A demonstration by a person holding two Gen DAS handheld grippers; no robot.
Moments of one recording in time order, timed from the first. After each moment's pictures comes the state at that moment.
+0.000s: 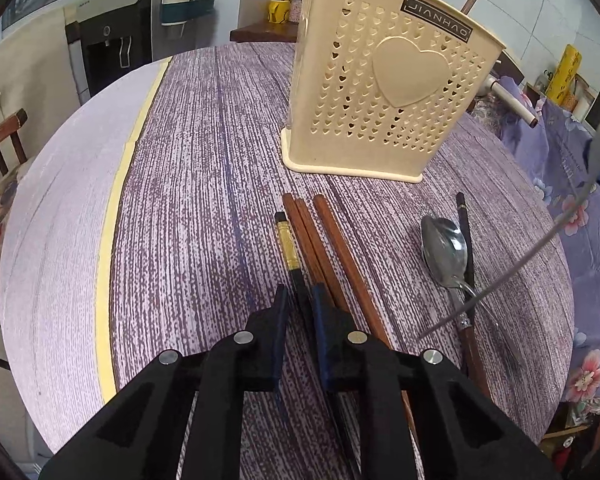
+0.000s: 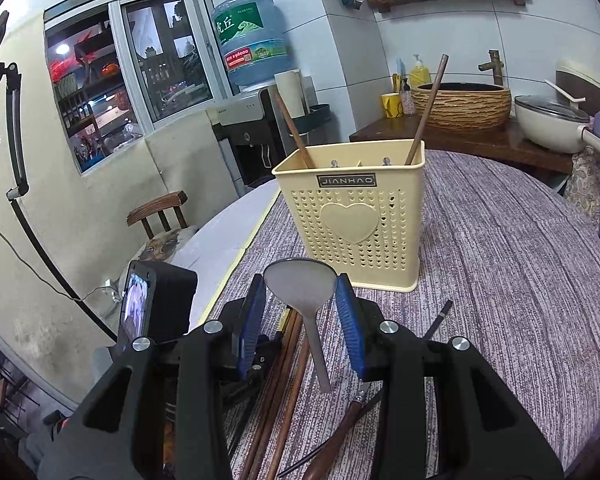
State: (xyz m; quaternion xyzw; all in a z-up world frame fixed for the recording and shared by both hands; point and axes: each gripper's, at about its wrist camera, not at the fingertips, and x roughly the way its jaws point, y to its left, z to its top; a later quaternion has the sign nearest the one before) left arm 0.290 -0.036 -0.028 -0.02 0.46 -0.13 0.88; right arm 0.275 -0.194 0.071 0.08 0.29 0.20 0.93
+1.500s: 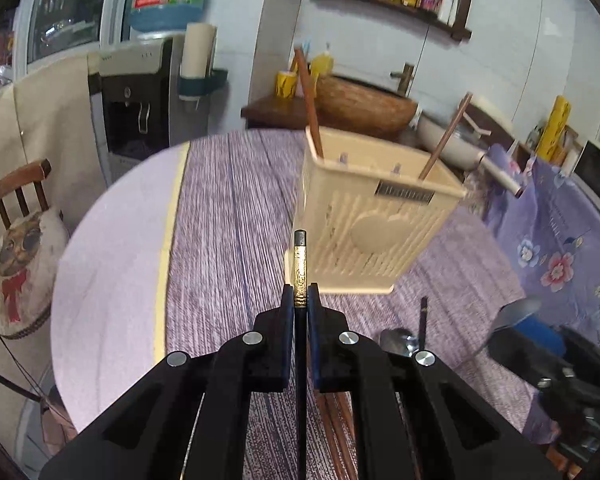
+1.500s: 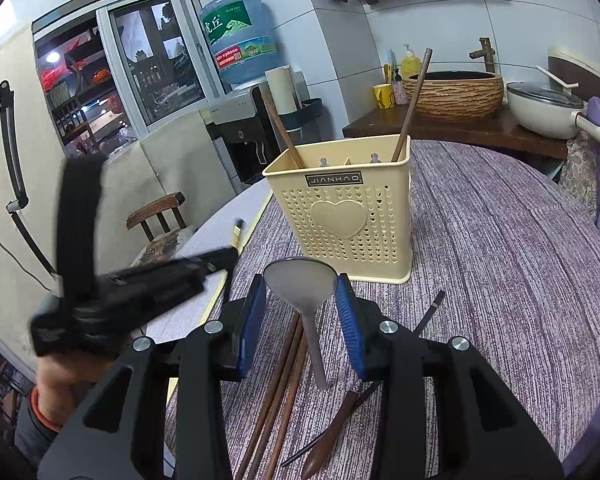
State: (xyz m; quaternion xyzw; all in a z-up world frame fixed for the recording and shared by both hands) left arm 0.284 -0.026 0.072 -0.05 0.35 -0.11 0.93; right arm 0.273 -0.205 0.079 0.10 0.30 0.19 0.93
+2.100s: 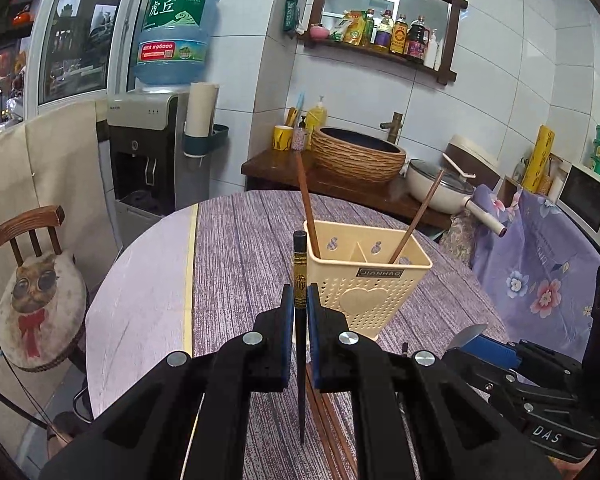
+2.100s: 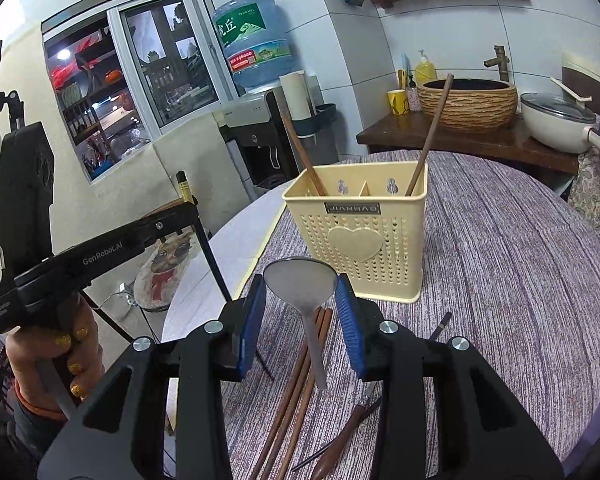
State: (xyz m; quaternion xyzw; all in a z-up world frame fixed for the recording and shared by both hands) left arm 0.268 -0.014 0.127 -0.05 0.28 -0.12 0.95; right arm 0.281 -0.201 0.109 0.10 0.30 0.21 0.93
